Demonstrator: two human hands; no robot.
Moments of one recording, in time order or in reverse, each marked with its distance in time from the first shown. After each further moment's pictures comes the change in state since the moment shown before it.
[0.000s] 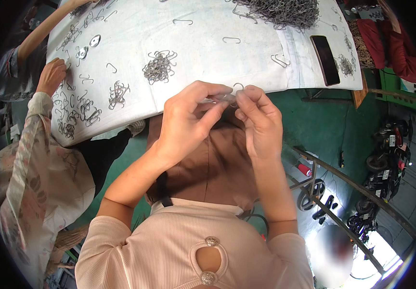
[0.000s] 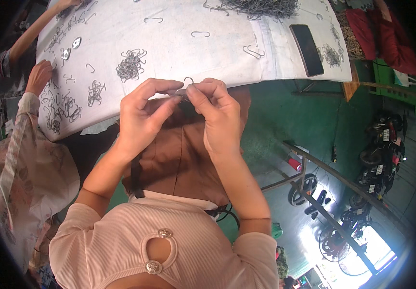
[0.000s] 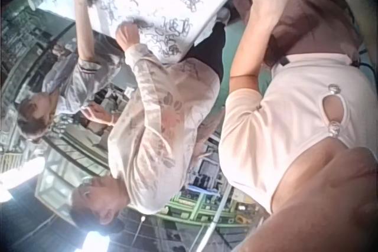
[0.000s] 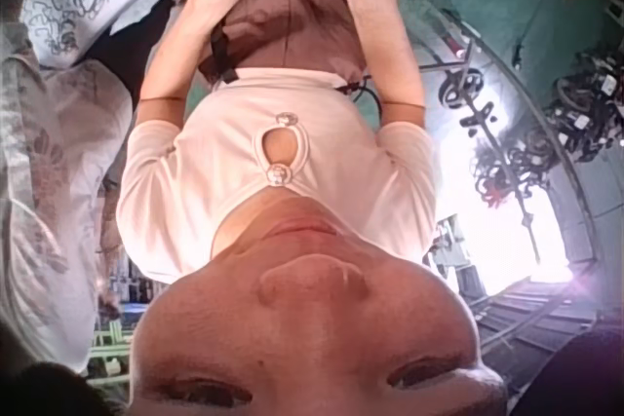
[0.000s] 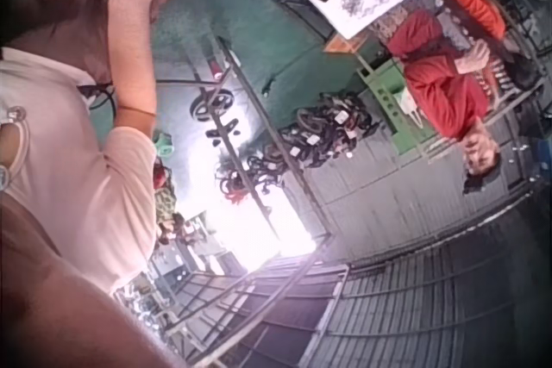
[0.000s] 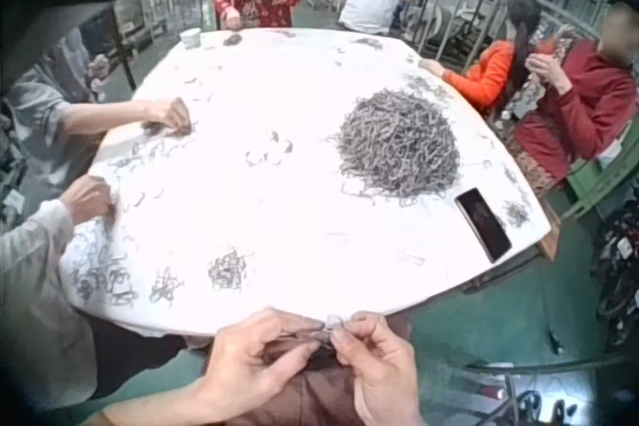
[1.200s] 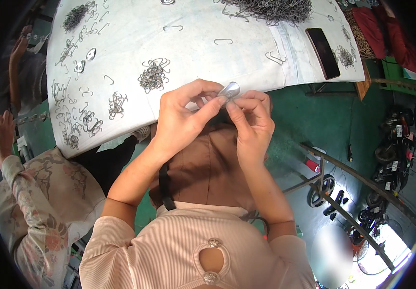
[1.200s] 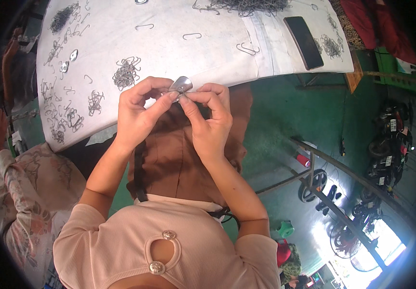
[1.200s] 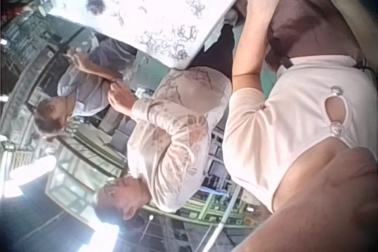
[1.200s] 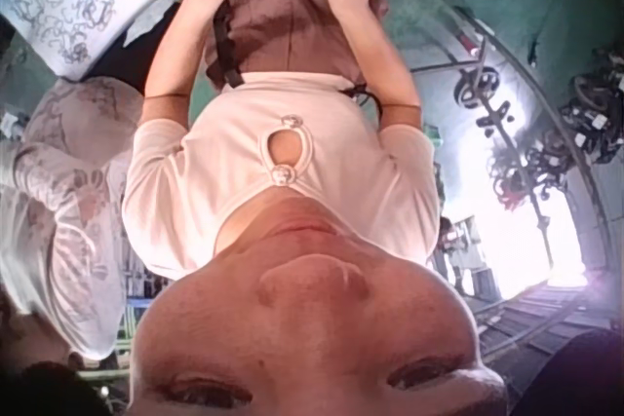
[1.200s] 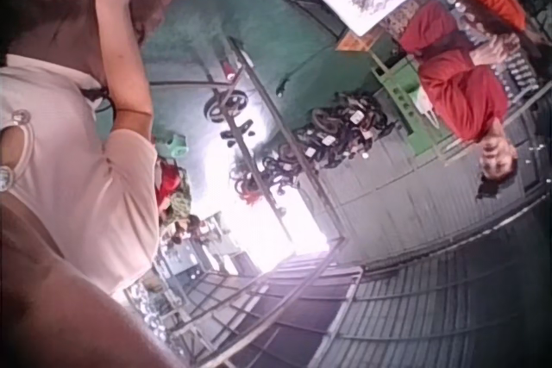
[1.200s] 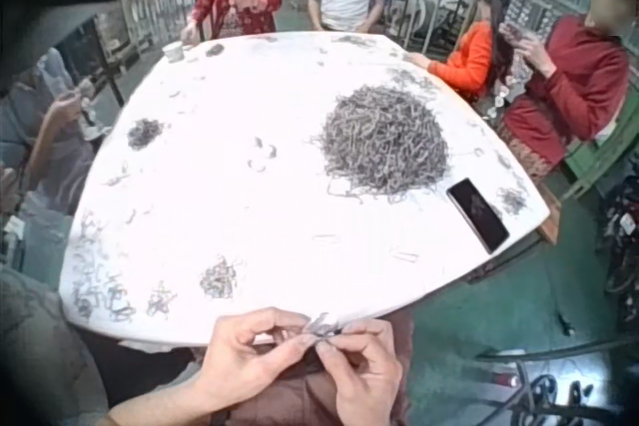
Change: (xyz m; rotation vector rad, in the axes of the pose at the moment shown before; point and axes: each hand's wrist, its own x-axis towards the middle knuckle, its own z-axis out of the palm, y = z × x) left_hand 0.020 -0.008 -0.002 0.067 -0.053 -0.022; right_hand -0.002 0.028 -0.003 -0.492 0.160 -0.504
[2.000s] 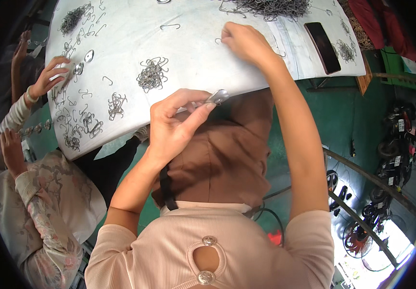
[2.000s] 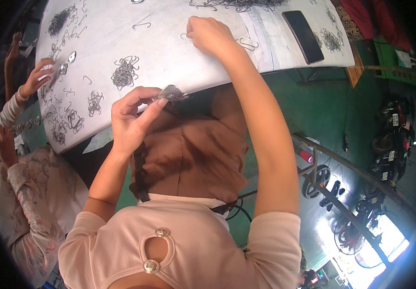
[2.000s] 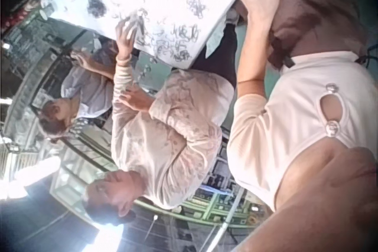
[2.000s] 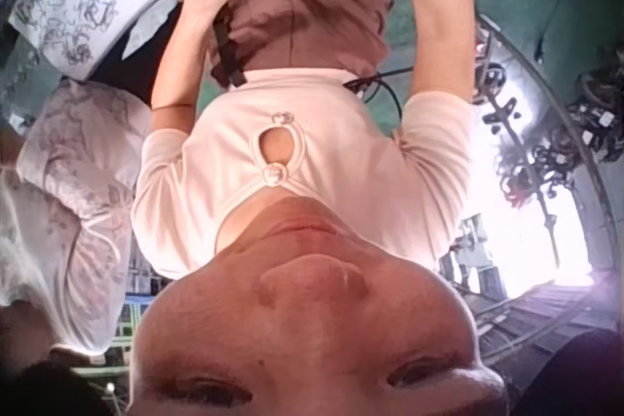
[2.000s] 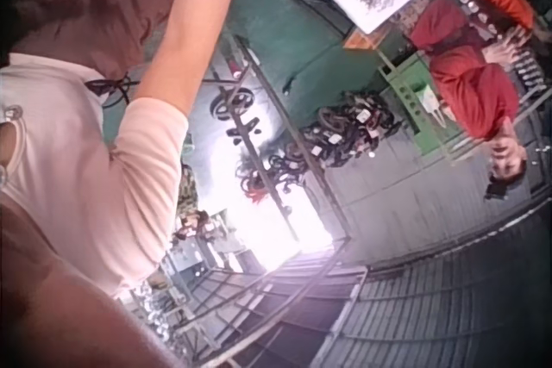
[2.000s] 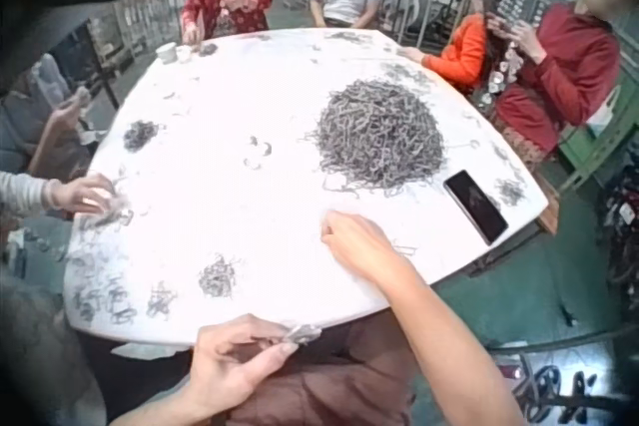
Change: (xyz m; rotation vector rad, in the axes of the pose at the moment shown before) left_hand -0.019 -0.010 -0.009 0.026 0.080 0.069; right_hand 0.173 0.038 0.019 -0.930 -0.681 -0.250
